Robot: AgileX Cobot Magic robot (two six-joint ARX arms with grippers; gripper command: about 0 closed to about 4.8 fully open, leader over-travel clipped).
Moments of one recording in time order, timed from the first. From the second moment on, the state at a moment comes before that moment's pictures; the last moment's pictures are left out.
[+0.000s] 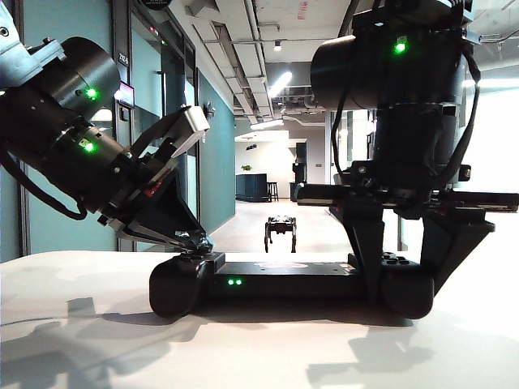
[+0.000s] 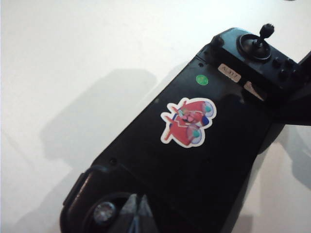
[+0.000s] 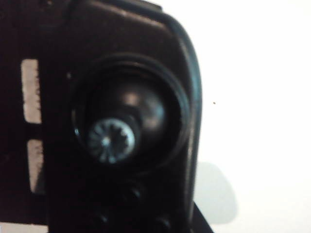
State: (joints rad) left arm -0.44 1.60 0.73 0.12 0.57 0.16; right arm 0.62 1.67 1.05 -0.78 0.08 0.60
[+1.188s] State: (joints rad) left arm -0.44 1.49 0.75 0.02 0.63 0.12; right arm 0.62 1.67 1.05 -0.78 0.08 0.59
